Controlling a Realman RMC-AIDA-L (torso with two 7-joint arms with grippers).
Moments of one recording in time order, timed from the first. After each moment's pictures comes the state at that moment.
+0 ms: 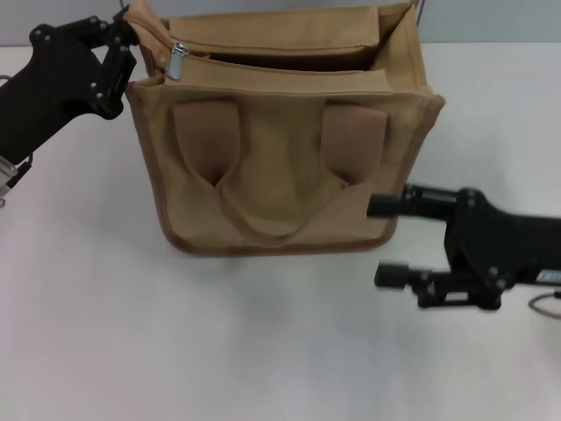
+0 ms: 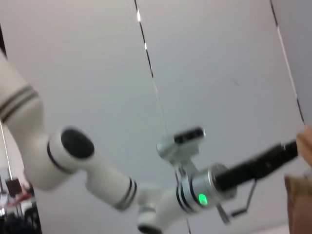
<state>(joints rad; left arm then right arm) -0.58 -2.07 0.14 0.35 1.84 1.72 -0.74 0.52 2.07 -0.64 -0.47 -1.89 -1.99 1.13</state>
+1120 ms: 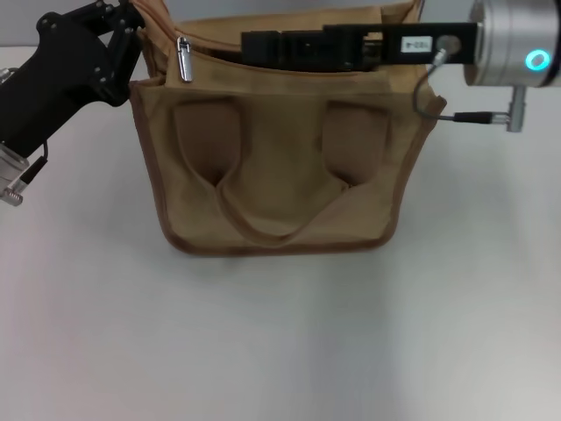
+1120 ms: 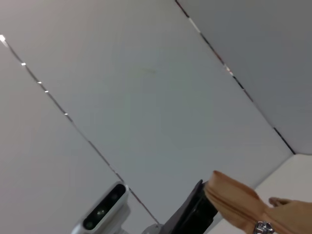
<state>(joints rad) -0.59 -2.07 0.15 0.29 1.79 1.75 -0.78 0.84 2.07 -0.88 -0.63 -1.70 -1.58 2.00</state>
